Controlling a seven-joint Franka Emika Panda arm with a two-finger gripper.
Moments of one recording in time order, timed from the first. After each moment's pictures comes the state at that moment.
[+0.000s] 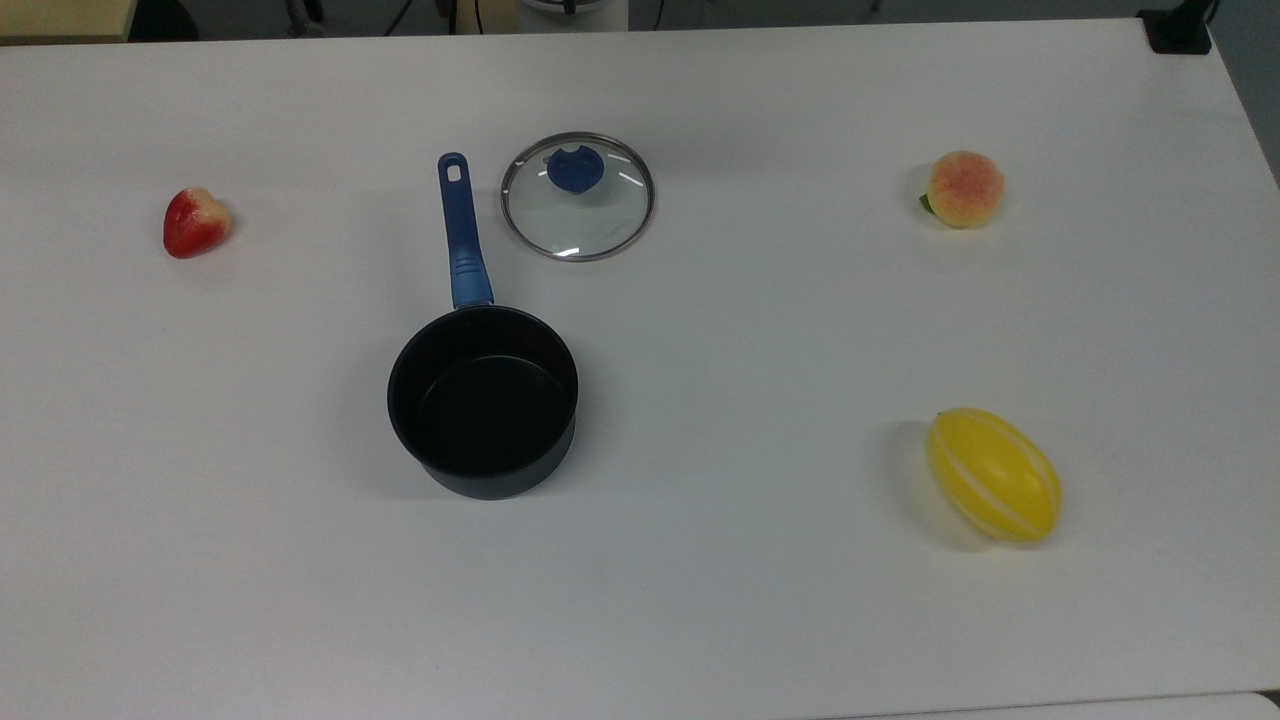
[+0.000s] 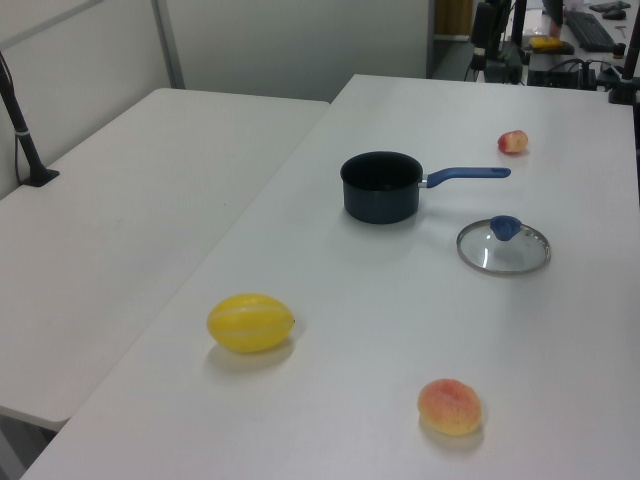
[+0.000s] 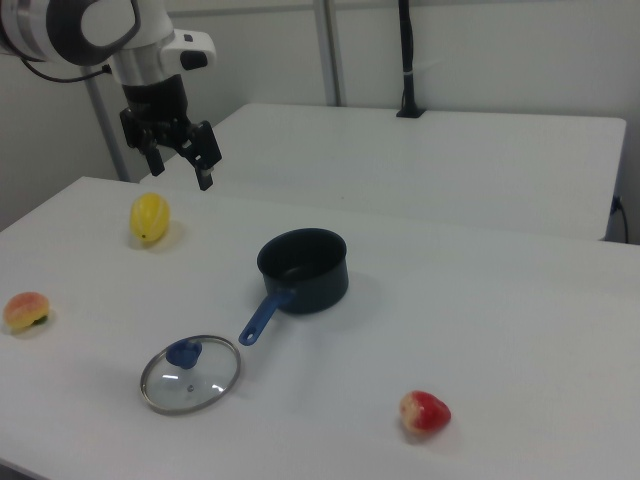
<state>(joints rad) 0.07 -0.03 -0.04 -1.61 0.08 1.67 0.00</state>
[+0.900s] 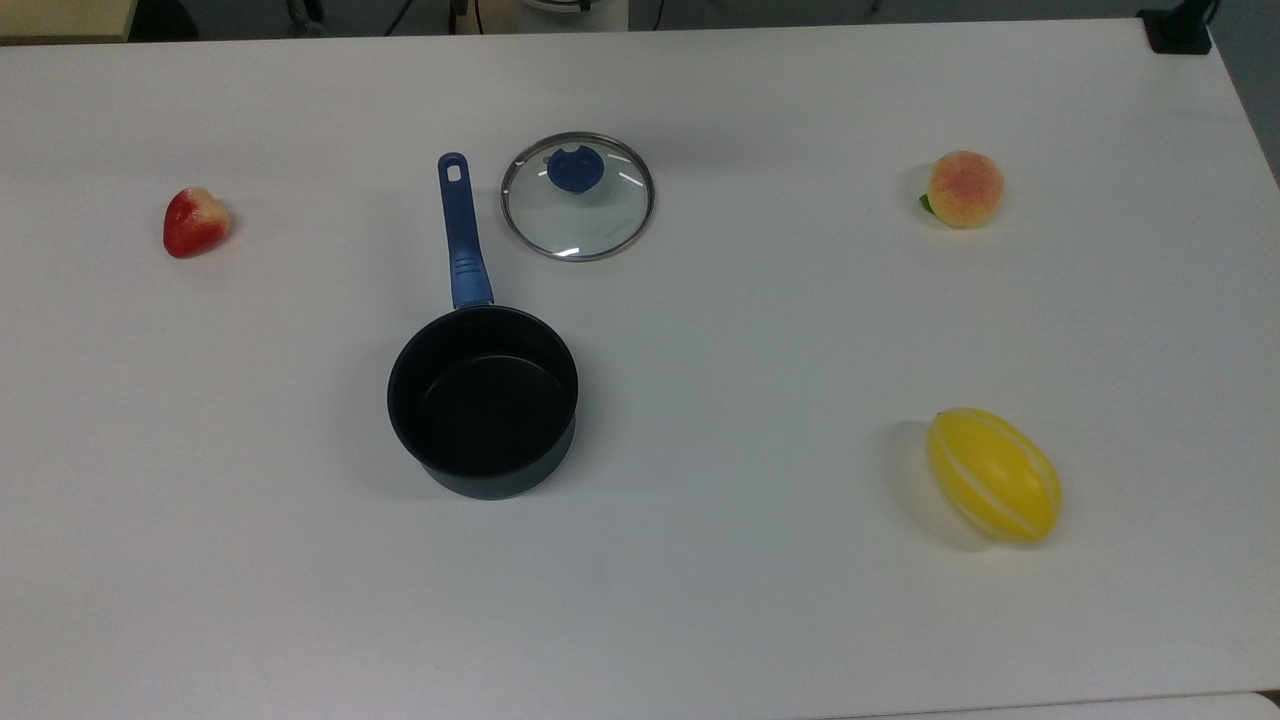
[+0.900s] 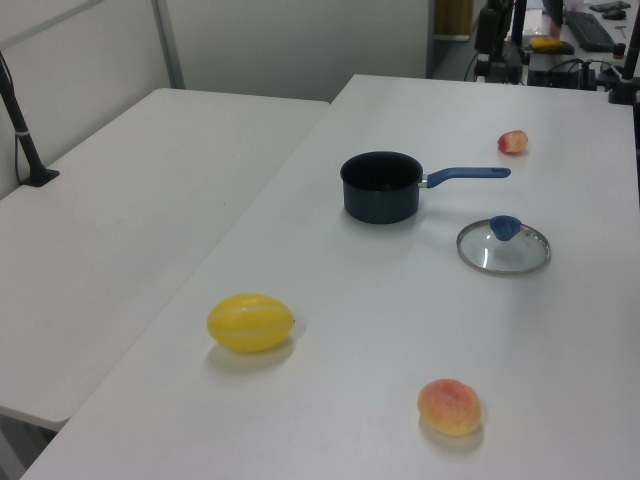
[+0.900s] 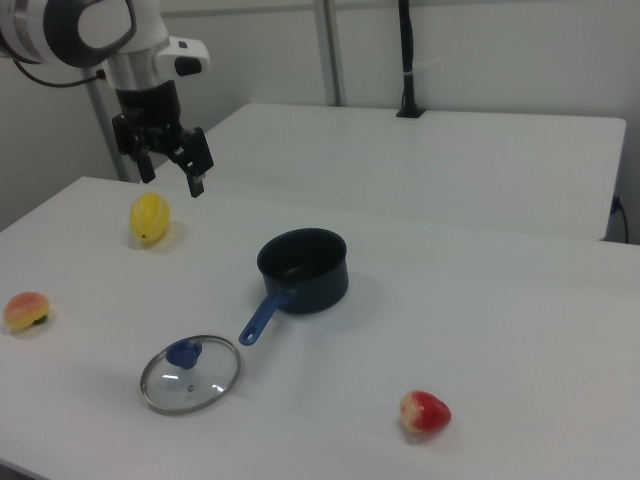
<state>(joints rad) 0.07 -0.03 -0.02 -1.61 0.08 1.63 0.00</state>
